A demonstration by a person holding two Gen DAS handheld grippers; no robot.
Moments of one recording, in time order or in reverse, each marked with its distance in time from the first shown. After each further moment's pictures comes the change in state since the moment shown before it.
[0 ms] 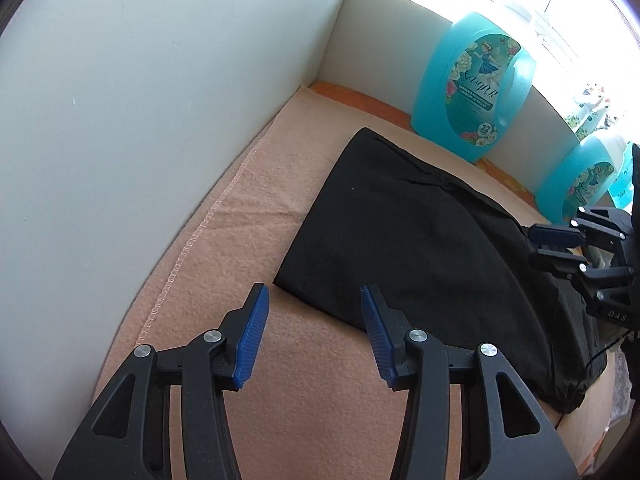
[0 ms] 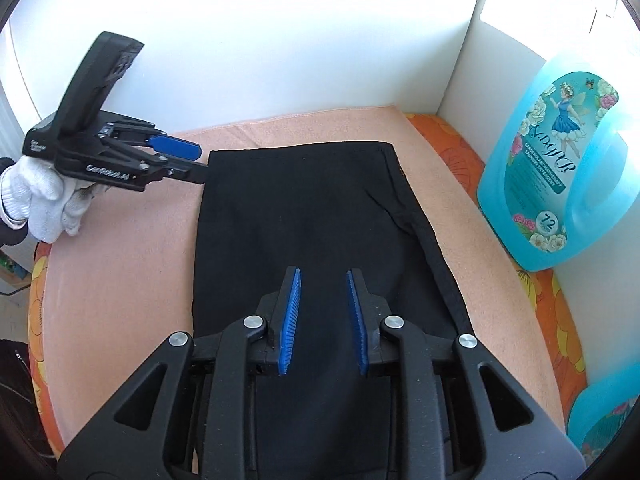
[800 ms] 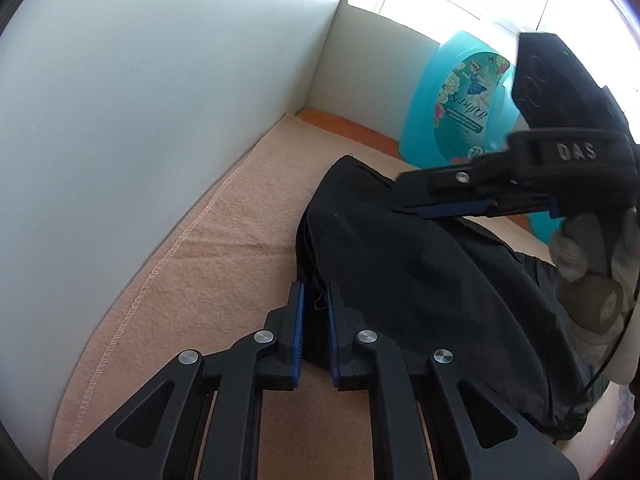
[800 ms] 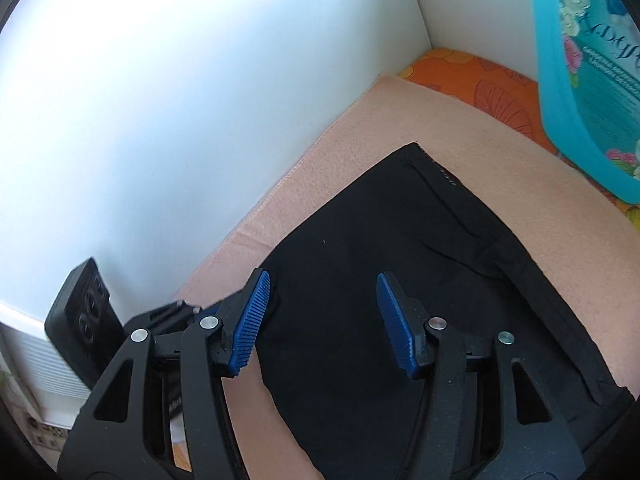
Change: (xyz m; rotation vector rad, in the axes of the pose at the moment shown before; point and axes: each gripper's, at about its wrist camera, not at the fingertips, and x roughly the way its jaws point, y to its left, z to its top) left arm 0.006 -0.024 -0.001 0.032 -0.132 -0.004; right arm 0.095 -0.050 0.085 0.607 0.106 0.324
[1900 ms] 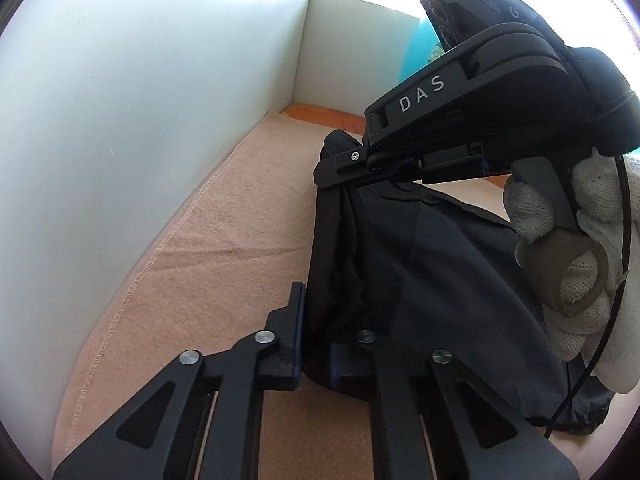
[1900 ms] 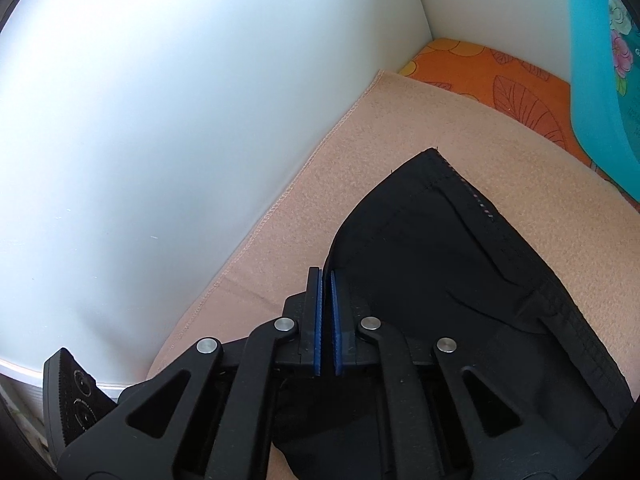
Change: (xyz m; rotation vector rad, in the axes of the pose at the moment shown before) left arm 0.011 -0.030 0.005 0.068 0.011 0.049; right arm 0.012 0.021 0.000 0.036 -0.044 -0.033
